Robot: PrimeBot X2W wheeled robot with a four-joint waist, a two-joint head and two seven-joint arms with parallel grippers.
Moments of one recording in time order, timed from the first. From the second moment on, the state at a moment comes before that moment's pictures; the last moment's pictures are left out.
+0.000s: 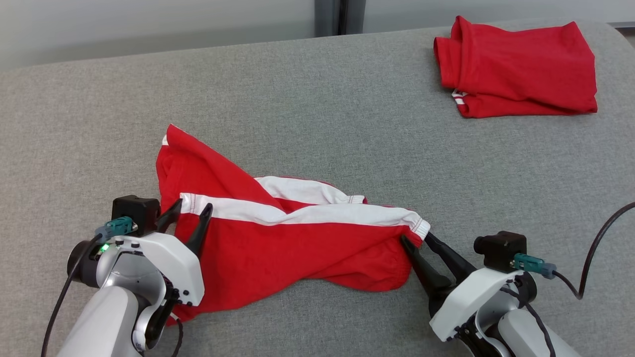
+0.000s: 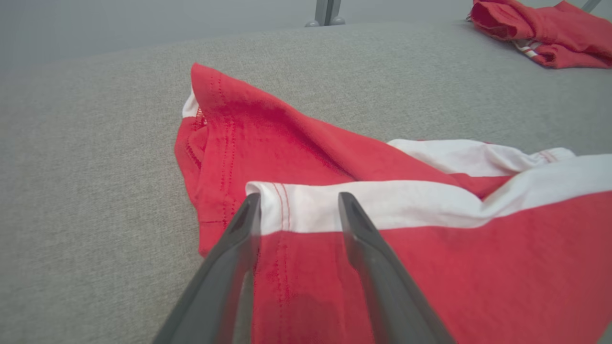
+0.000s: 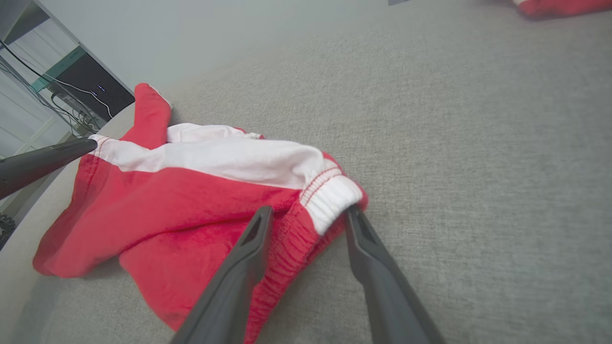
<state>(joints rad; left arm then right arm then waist) -0.29 0.26 -0.27 0.26 -0.42 -0.03 0.22 -0.32 -0.18 0.55 0.42 0.67 0.13 -0.11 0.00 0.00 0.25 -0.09</state>
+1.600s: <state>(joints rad) -0.77 0.36 -0.23 0.15 -0.50 -0.11 0.17 -0.75 -0.38 0.44 0.23 0.75 0.13 -0.23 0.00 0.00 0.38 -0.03</state>
